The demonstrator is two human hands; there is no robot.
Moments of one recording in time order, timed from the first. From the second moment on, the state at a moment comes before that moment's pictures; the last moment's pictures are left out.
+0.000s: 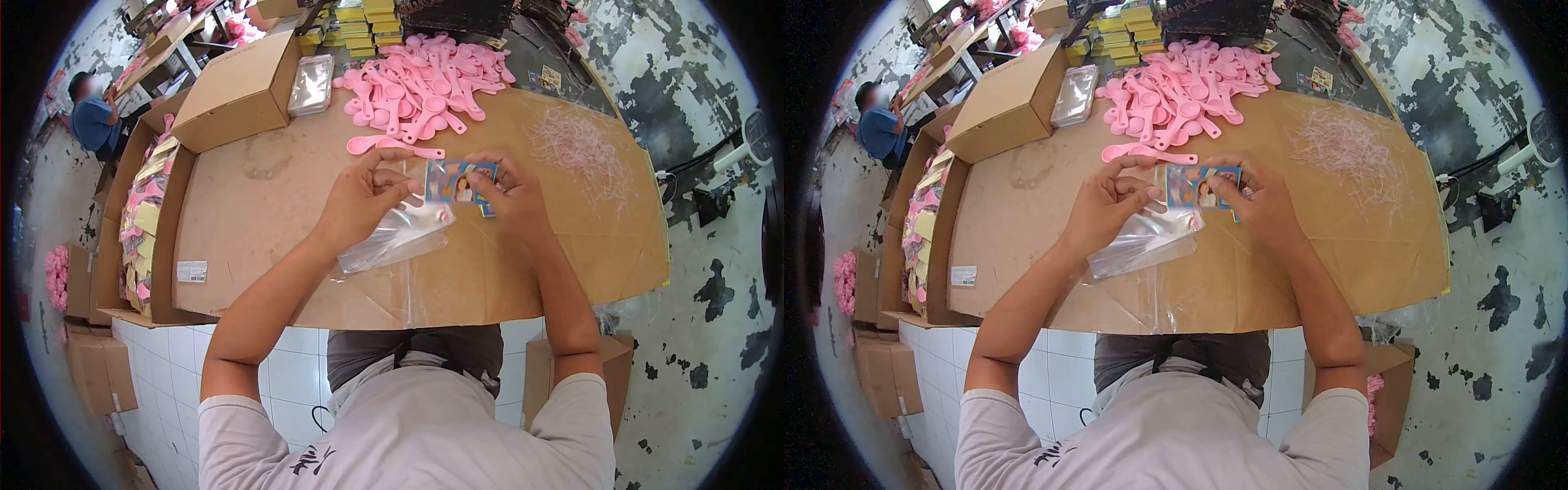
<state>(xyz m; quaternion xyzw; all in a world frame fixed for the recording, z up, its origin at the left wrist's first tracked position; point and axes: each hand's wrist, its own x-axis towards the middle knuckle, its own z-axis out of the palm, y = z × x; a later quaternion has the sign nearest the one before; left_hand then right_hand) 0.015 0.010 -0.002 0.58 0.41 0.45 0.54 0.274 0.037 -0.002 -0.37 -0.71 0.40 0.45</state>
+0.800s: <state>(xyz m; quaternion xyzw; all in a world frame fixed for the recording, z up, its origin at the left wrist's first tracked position) -0.002 0.022 -0.006 0.57 0.44 0.49 0.48 0.224 0.102 -0.019 -0.38 -0.88 0.07 0.27</state>
